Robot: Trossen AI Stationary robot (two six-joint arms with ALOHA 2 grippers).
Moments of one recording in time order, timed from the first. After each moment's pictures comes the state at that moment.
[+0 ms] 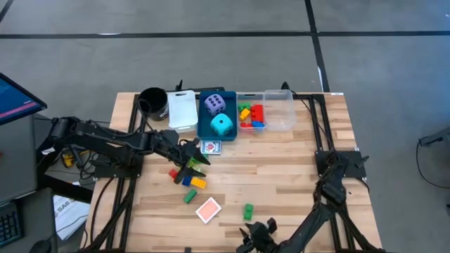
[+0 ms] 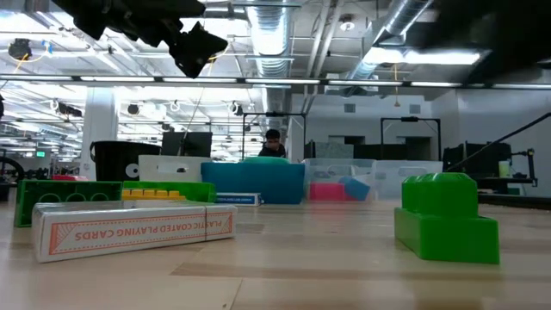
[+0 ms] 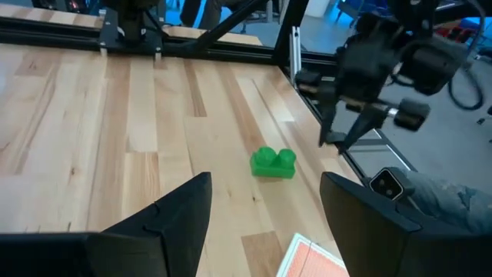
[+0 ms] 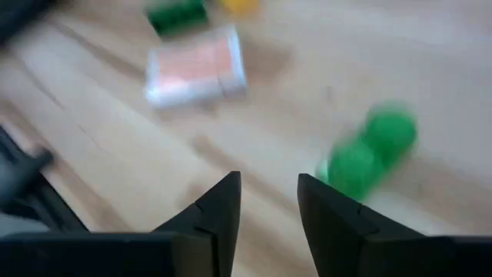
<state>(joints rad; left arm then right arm) -0.06 1.15 0.62 0.18 0.29 -0.11 0.89 2.45 2.07 -1.22 0.87 1.94</state>
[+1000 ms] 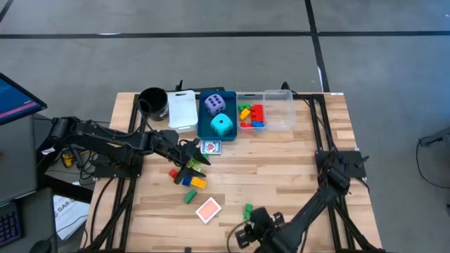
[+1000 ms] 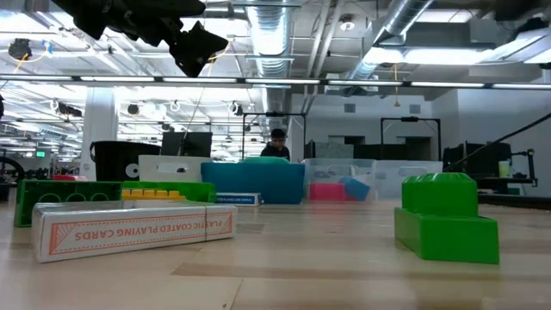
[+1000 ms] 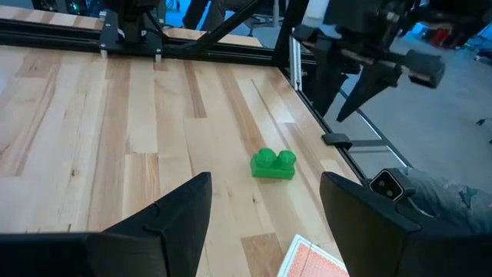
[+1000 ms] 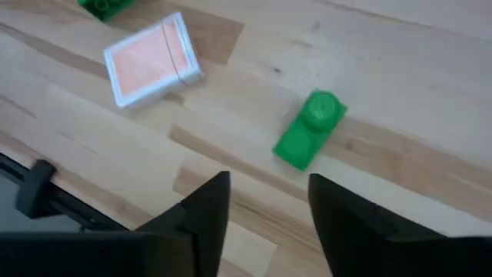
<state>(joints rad) -0.06 1.15 0.62 0.19 0.29 -0.11 0.78 2.25 2.09 -1.35 0.51 1.97</state>
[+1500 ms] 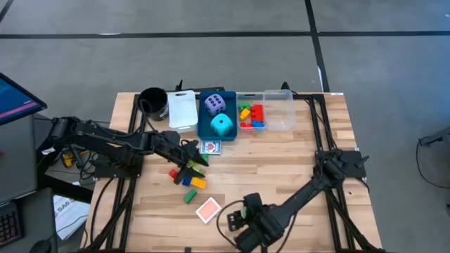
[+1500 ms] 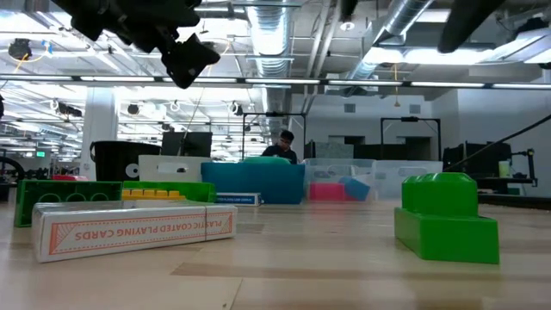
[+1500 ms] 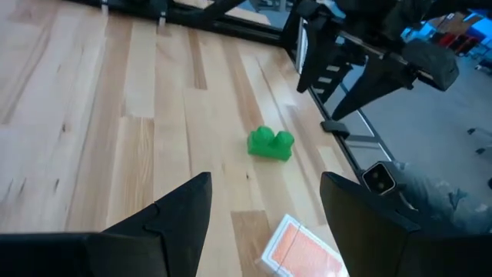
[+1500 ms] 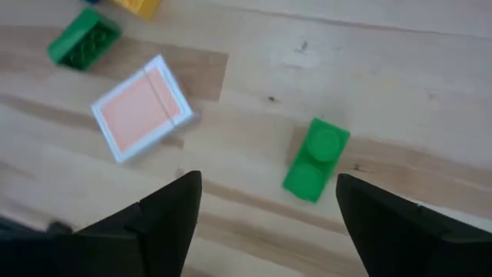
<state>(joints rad) -0.06 1.15 0.62 0.11 0.29 -0.21 0.66 2.23 2.09 -1.35 0.42 2.03</state>
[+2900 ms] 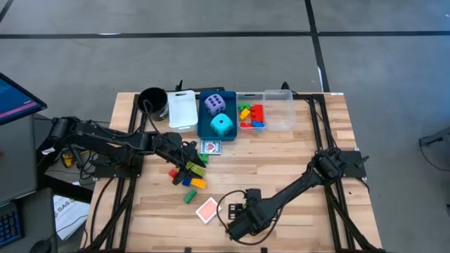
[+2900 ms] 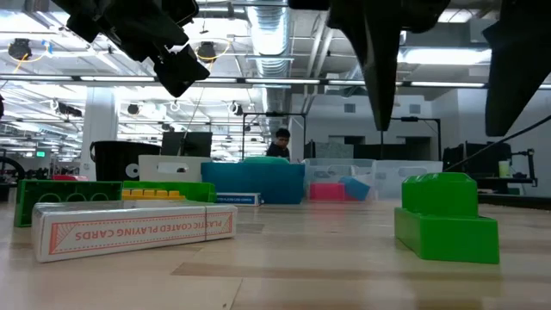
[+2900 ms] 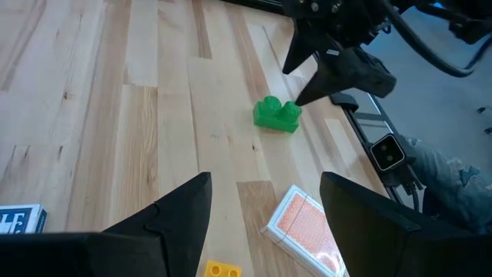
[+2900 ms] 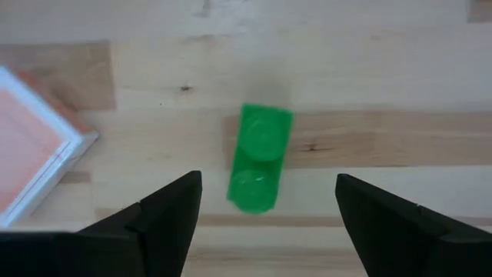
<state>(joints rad) -0.06 1.15 0.62 0.02 0.28 -0.18 0.58 2.25 1.96 -1.31 0.16 2.19</state>
